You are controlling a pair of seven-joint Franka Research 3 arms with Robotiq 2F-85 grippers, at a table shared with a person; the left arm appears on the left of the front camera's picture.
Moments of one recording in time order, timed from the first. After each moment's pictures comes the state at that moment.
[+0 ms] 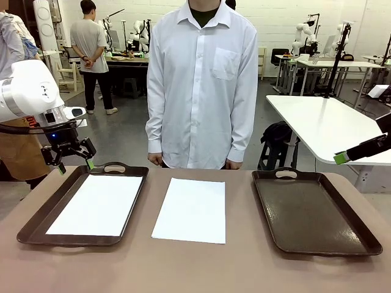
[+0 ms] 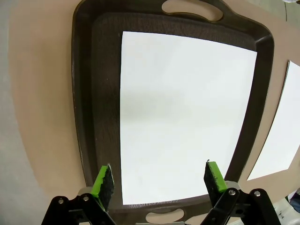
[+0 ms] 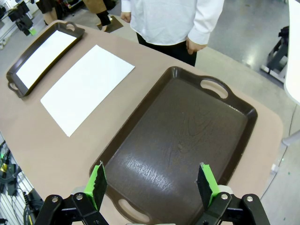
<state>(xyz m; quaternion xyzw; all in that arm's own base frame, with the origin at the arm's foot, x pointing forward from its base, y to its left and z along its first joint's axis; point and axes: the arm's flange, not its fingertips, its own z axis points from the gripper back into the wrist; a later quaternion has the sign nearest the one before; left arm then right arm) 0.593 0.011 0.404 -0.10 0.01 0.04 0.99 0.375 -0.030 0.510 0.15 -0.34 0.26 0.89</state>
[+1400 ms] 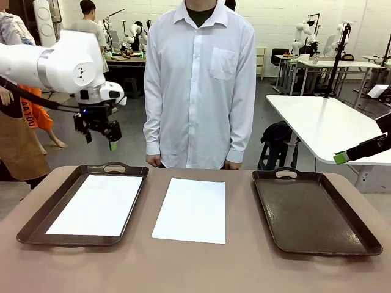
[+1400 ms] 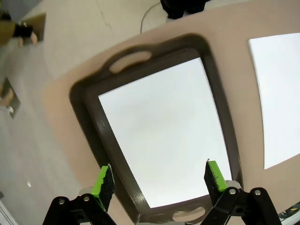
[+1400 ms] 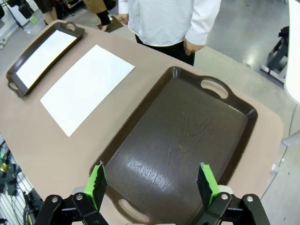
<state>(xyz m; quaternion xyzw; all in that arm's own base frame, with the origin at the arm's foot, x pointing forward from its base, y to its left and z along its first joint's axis) 0.592 -0.116 0.495 0.05 -0.08 -0.17 0.98 0.375 -0.030 0.510 0.15 -0.34 0.26 0.89</state>
